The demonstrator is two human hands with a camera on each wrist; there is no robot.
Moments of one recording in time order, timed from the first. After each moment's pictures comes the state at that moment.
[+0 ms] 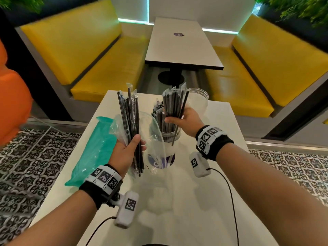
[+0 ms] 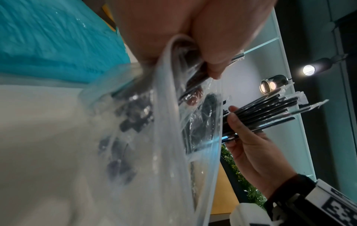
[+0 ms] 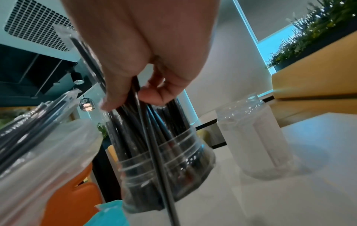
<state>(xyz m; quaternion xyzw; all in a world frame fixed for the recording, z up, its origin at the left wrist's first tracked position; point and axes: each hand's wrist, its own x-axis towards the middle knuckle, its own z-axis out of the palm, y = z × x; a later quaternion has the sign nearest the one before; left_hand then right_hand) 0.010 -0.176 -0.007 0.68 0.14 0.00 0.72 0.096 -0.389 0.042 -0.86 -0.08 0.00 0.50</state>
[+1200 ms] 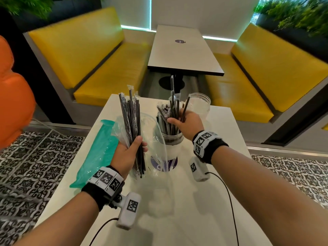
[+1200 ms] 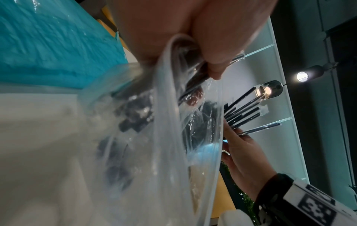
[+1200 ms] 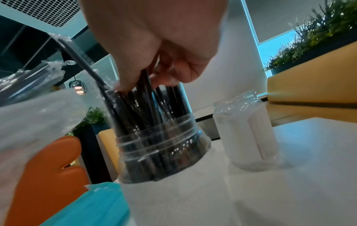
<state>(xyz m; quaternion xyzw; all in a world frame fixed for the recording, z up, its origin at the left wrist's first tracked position) 0.010 -0.163 -0.004 0.67 0.13 0.01 0.74 0.093 -0.372 0.043 -0.91 -0.02 -0.05 0.41</state>
